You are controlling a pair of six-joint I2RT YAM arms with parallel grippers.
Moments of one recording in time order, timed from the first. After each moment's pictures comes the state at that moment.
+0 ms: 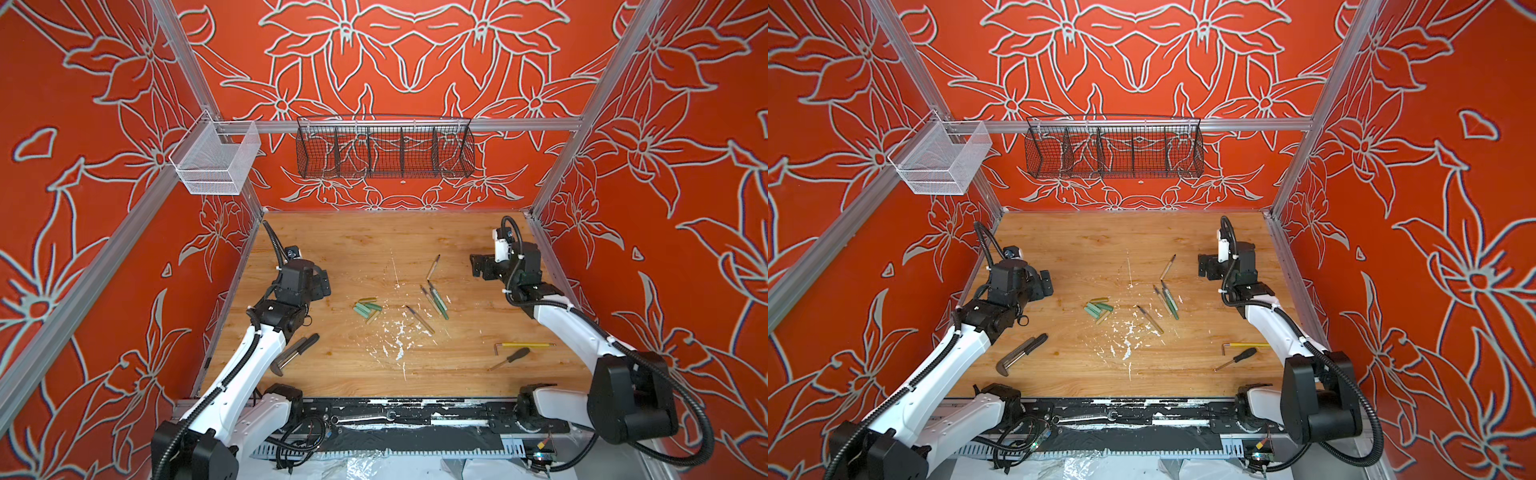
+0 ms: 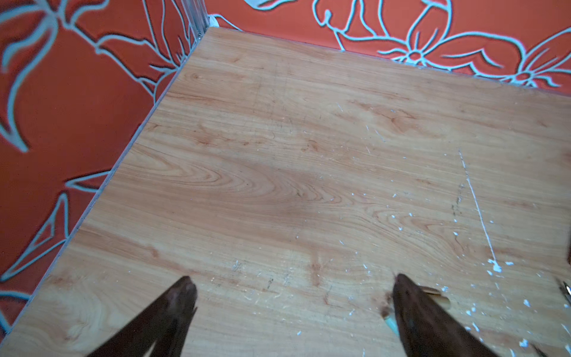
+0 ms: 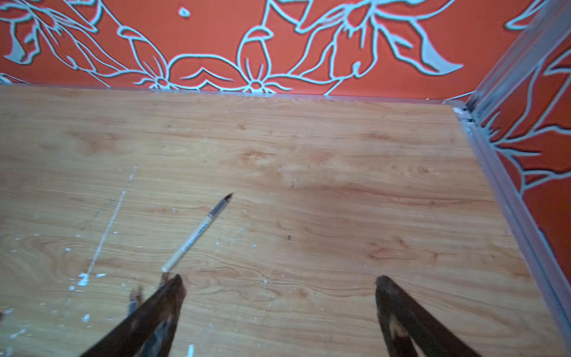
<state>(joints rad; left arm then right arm) -0.20 1.00 0.81 -0.50 -0.34 -0.34 0.13 1.30 0.86 -0.08 -0.06 0.09</state>
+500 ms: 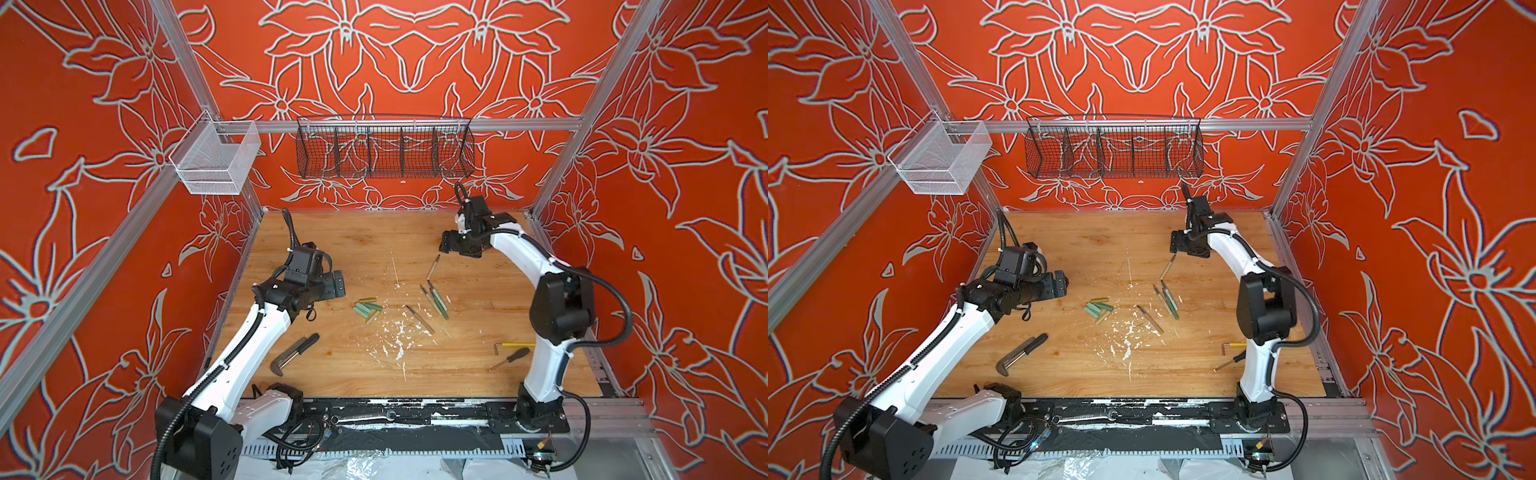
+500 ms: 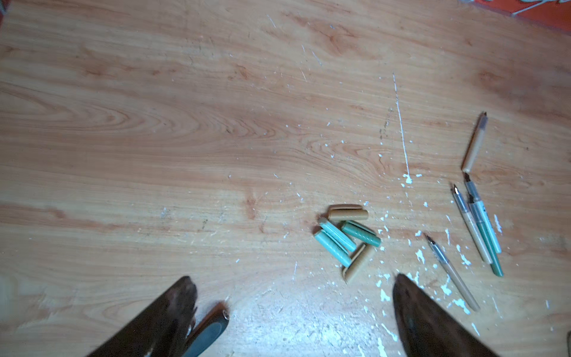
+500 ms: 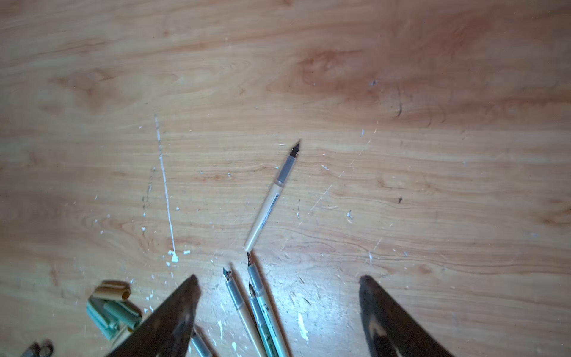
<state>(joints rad) -0.24 1.11 0.99 -0.78 -0.07 -0.42 0.26 1.99 1.76 -0.91 -0.15 0.38</state>
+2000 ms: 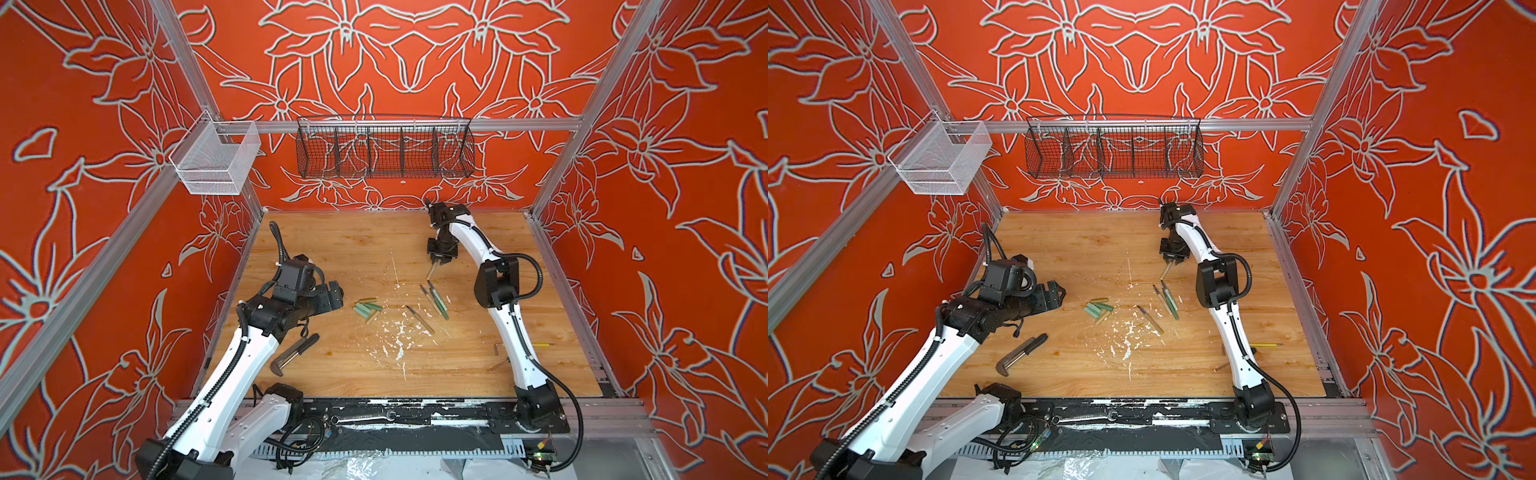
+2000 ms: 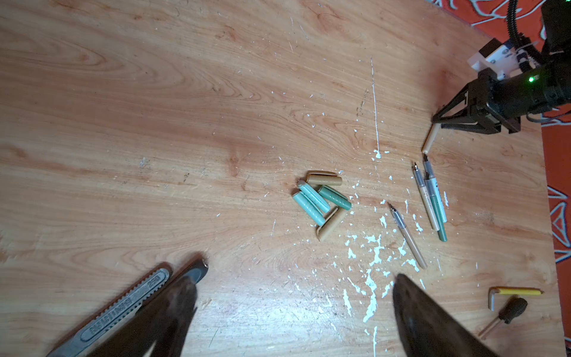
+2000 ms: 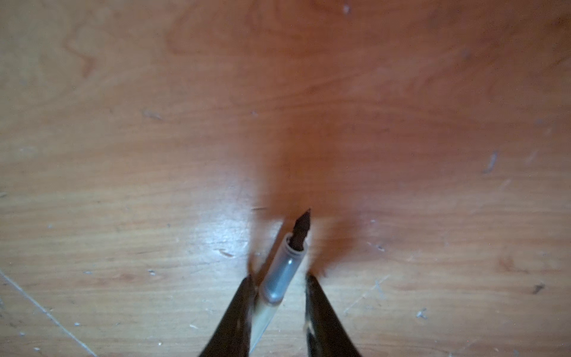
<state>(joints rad) -0.24 0.96 0.95 -0.87 0.02 -0.54 0.31 2.68 2.60 -1.43 -0.08 0.49</state>
